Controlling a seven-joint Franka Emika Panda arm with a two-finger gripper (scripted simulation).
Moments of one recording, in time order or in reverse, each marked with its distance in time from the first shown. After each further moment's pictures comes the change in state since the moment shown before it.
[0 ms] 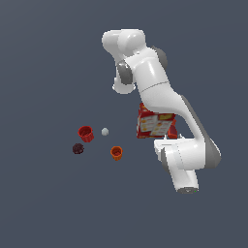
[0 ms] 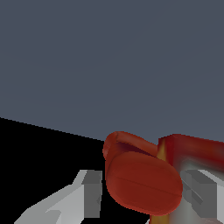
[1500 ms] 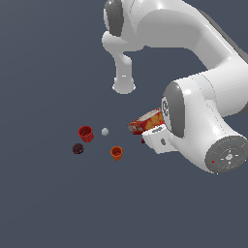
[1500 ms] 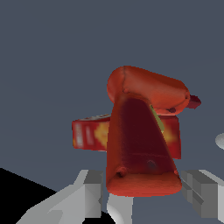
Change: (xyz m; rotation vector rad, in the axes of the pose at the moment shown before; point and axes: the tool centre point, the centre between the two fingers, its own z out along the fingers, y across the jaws) arm -0.174 0.052 -0.127 -0.264 0.401 -0.249
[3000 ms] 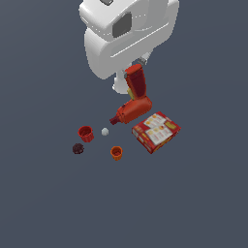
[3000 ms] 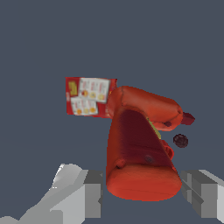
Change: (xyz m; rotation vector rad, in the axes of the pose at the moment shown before) arm -0.206 0.061 -0.141 -0.298 0.475 -0.292
